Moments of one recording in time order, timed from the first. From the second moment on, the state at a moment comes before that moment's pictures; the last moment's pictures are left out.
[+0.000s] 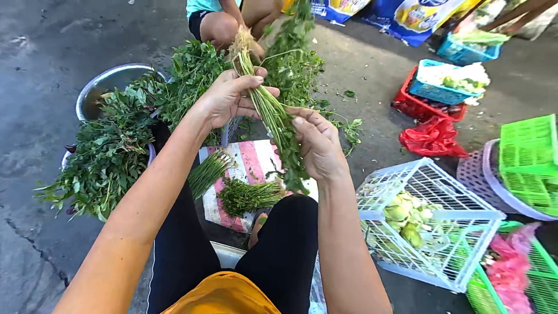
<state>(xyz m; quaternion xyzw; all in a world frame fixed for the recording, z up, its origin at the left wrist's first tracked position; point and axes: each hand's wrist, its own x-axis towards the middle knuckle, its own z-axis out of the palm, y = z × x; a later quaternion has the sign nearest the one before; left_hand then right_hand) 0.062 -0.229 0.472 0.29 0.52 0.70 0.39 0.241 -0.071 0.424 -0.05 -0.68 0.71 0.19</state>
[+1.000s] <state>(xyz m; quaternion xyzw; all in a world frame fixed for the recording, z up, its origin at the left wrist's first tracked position) 0.062 -0.173 0.424 0.40 0.49 0.59 0.51 0.254 -0.019 0.427 -0.12 -0.71 0.64 0.27</state>
